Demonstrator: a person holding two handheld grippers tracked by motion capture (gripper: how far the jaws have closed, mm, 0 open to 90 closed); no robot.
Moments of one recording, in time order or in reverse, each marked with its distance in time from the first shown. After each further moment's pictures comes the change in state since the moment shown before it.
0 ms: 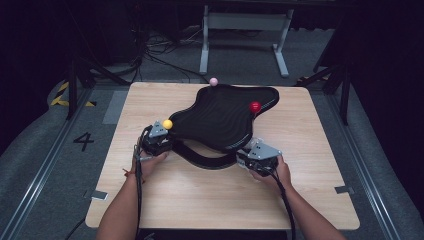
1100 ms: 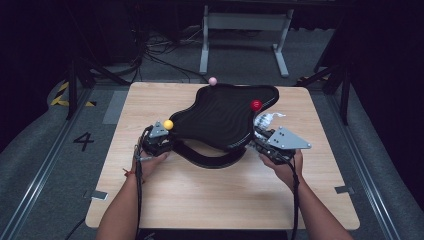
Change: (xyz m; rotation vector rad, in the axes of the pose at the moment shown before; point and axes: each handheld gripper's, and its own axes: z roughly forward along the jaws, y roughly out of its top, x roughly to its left) left arm -0.001 0.000 0.000 0.003 -0.013 0.014; right arm -0.026 0.054 -0.059 -0.273 -0.103 0.021
